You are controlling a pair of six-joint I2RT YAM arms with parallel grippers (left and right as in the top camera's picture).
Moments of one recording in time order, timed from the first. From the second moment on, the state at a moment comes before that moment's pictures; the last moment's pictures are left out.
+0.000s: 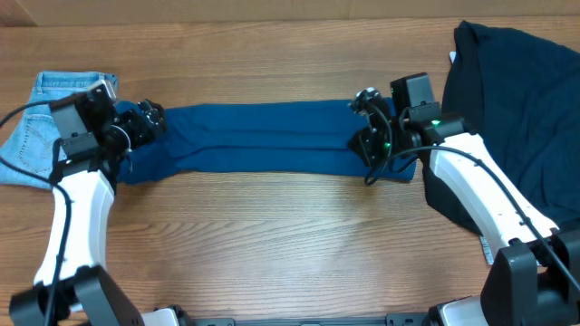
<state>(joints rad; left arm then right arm) 0.32 1.51 1.00 -0.26 0.33 -0.26 0.25 1.63 1.20 -0.70 -0.41 -0.19</state>
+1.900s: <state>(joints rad) 0.32 1.57 1.00 -0.63 0.35 -0.25 0.38 1.96 1.20 -0.35 0.12 -0.04</state>
